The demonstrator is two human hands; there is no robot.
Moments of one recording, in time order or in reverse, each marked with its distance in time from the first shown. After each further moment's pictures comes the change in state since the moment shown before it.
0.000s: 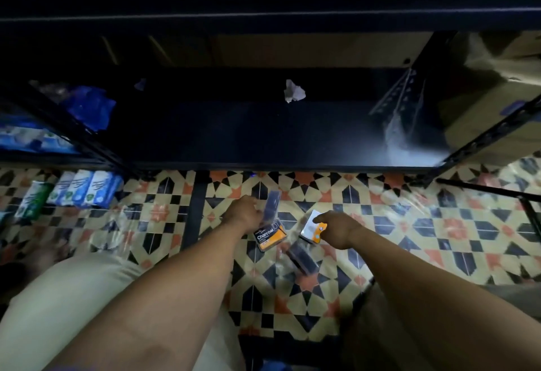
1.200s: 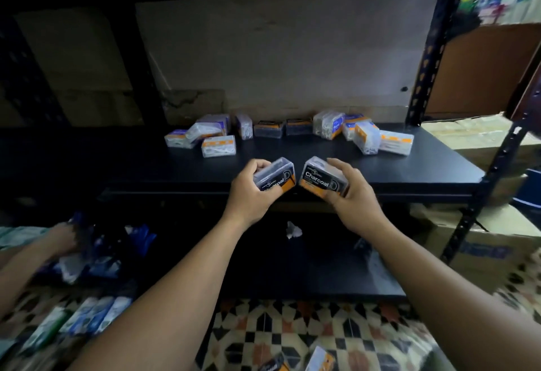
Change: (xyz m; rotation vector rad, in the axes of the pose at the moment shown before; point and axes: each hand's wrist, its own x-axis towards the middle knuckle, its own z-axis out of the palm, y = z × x) left_hand -0.177 0.162 -0.259 -0.632 0.693 0.867; right_hand -0.206 -0.107 -0.255 0.580 1.141 -0.558
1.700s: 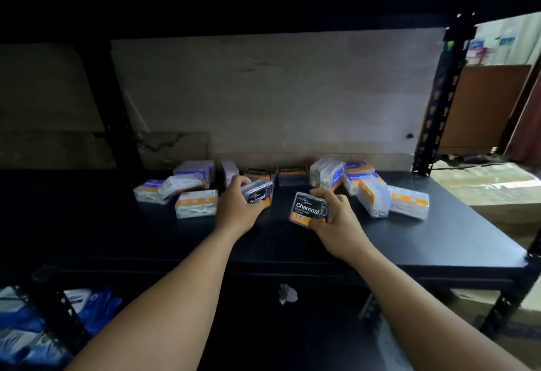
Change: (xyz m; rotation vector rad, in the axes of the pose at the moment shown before) left_hand 0.152 -0.030 0.021 0.231 0.100 -0.124; right_hand 0.125 0.016 0.024 -0.019 -0.075 0.028
